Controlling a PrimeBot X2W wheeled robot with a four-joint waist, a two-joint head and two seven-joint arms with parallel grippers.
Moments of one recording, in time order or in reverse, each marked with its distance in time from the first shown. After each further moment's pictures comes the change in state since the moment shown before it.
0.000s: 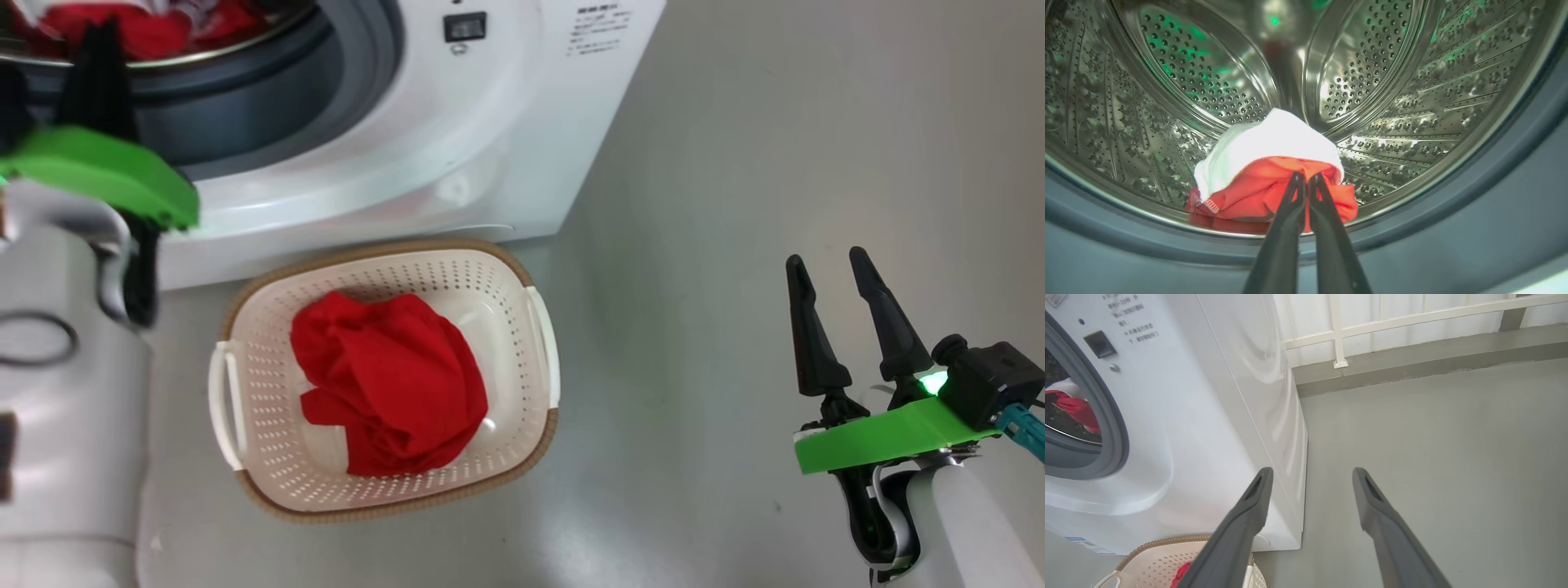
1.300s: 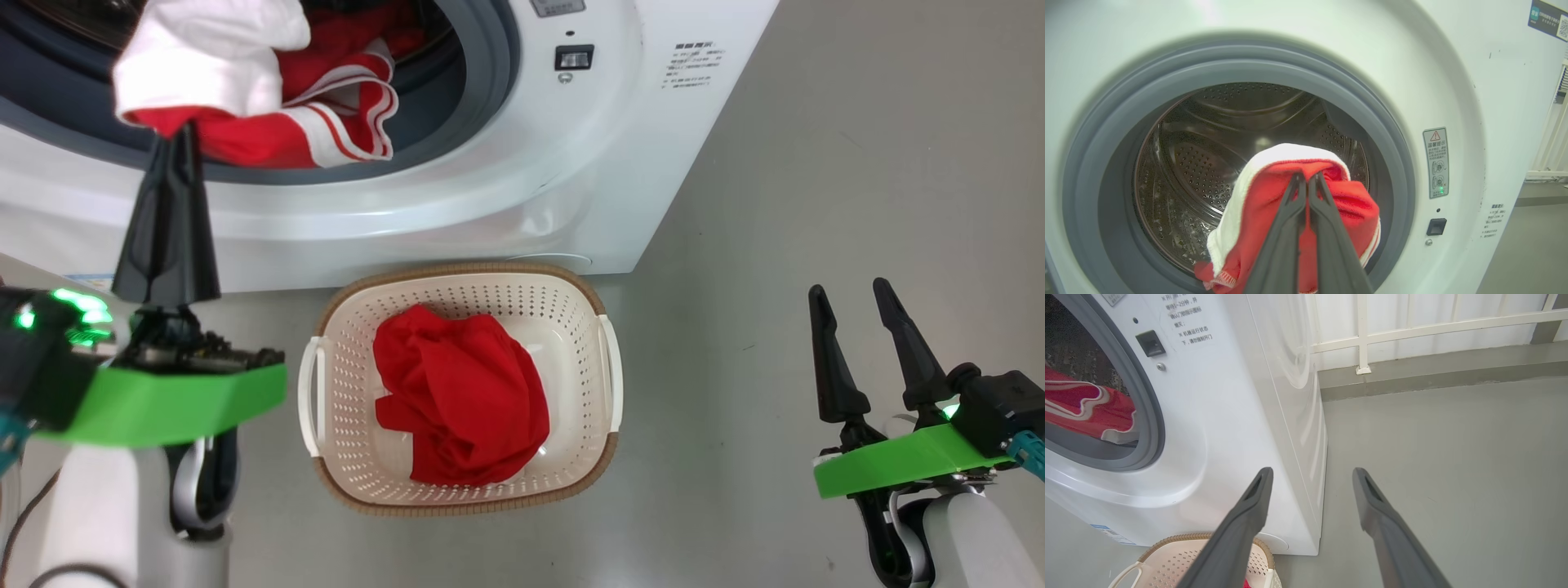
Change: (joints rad) left arm 0.565 -0.124 0.051 -0.900 0.052 -0.010 -0.001; right arm 0.059 -0.001 -0.053 0.002 -0.061 0.000 0.000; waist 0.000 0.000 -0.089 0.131
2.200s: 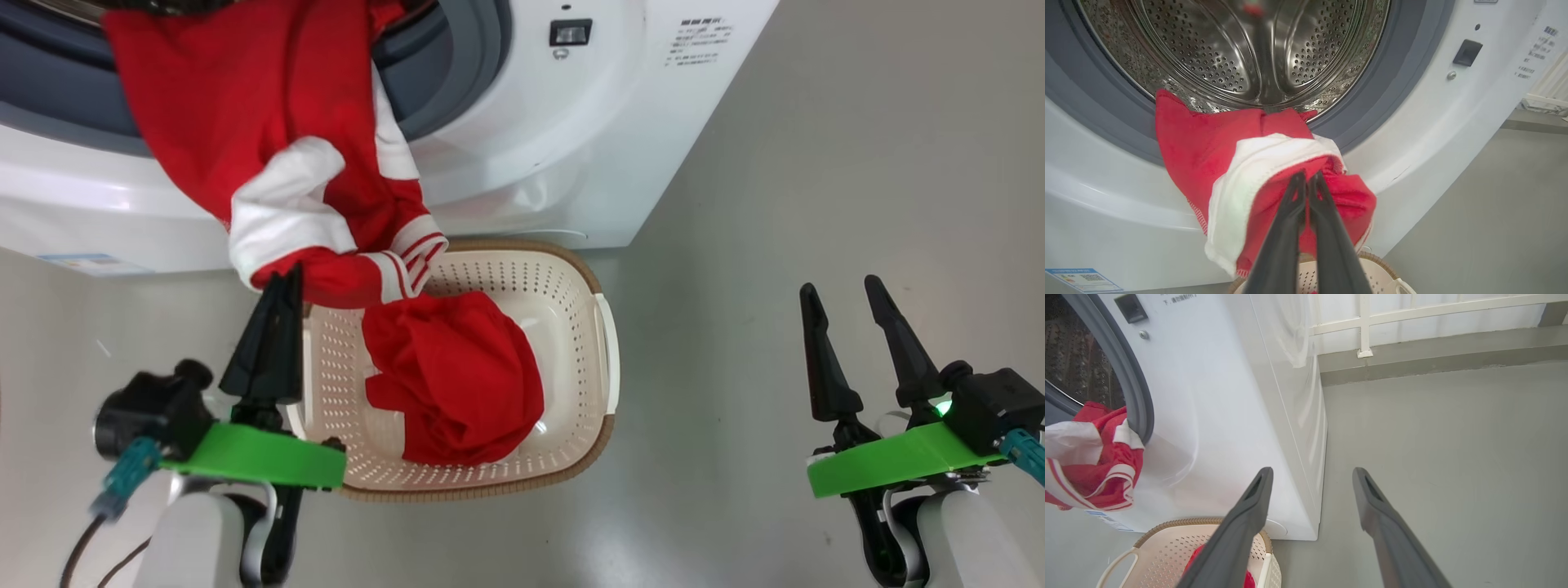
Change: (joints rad) left arm 0.130 -0.003 -0.080 0.190 -0.008 0.000 -0.002; right arm -0.003 0.000 0.015 -0.005 -0.006 0.000 0.000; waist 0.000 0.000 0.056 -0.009
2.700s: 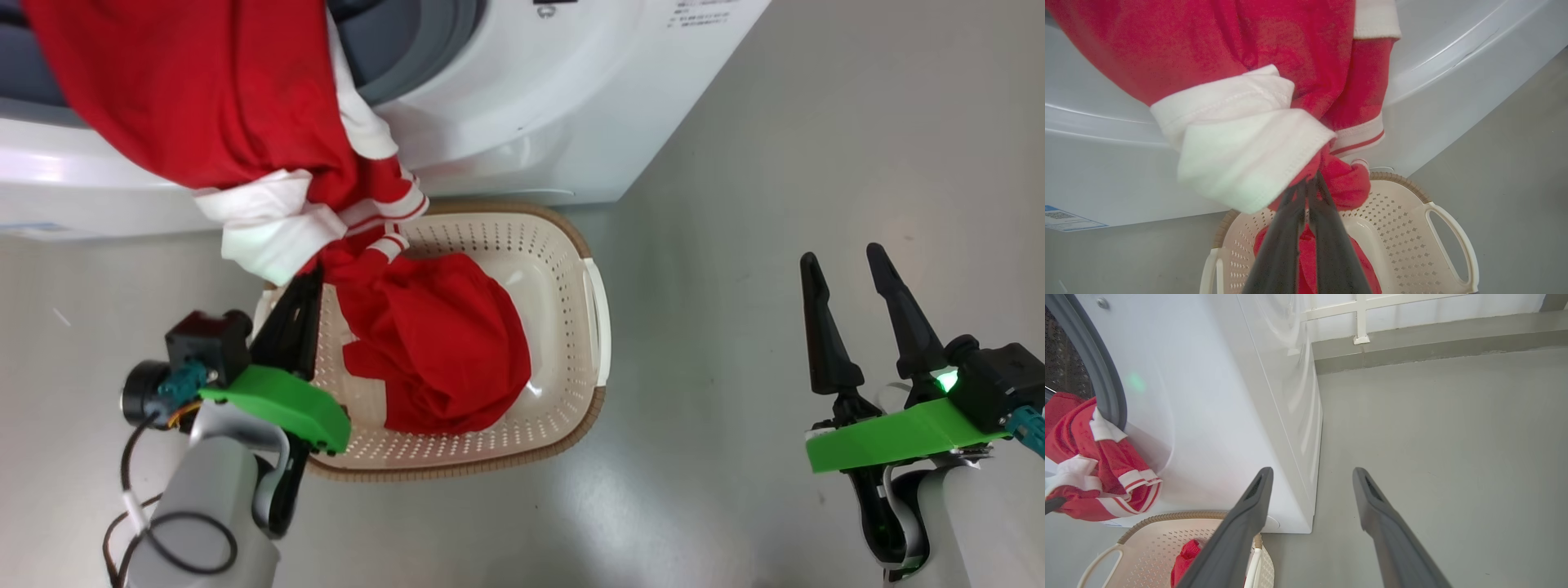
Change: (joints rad) left arm -0.215 0.043 -0.102 0.425 -0.015 0.000 0.001; right arm -0.047 0.000 0.005 -0.015 0.001 0.000 0.000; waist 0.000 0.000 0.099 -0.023
